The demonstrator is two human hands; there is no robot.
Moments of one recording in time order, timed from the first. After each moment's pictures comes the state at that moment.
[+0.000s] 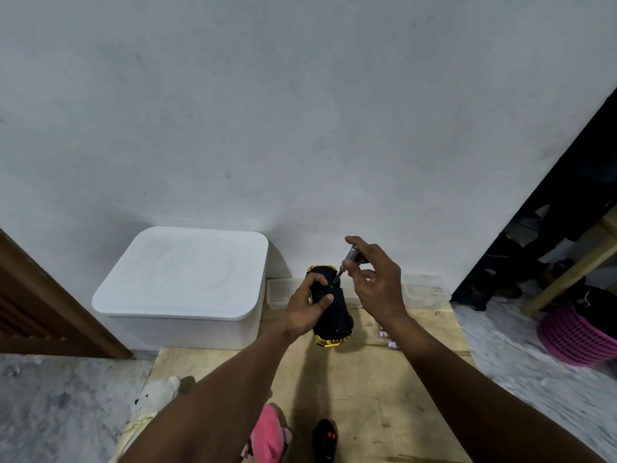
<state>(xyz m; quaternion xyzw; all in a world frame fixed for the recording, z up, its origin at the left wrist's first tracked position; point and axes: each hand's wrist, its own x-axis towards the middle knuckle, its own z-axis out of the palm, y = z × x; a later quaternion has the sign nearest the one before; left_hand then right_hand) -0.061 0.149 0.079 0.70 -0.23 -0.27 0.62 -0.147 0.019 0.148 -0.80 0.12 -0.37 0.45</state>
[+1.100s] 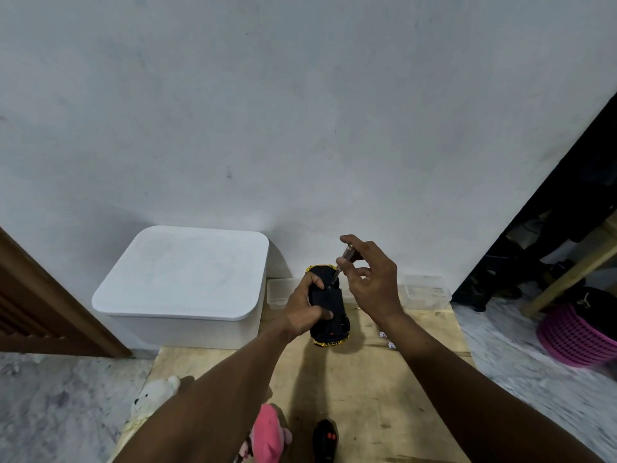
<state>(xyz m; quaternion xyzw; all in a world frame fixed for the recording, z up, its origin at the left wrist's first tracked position) -0.061 0.156 0.092 0.70 -0.23 -0.32 0.60 -0.140 0.024 0.152 -0.81 0.09 -0.38 0.44</state>
